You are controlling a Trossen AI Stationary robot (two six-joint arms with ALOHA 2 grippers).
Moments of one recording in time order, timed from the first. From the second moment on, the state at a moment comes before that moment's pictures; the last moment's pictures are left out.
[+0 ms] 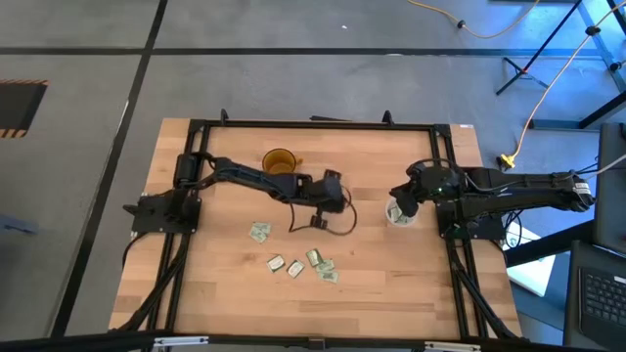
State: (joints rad) left arm 0.04 2.02 1.37 -0.18 -0.19 0.52; right arm -0.04 0.68 0.56 -0.60 0.18 0.73
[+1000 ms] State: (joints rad) left arm -0.16 2.02 1.39 0.19 -0.52 1.04; right arm -0.04 1.01 0.56 -0.11 0.00 0.78
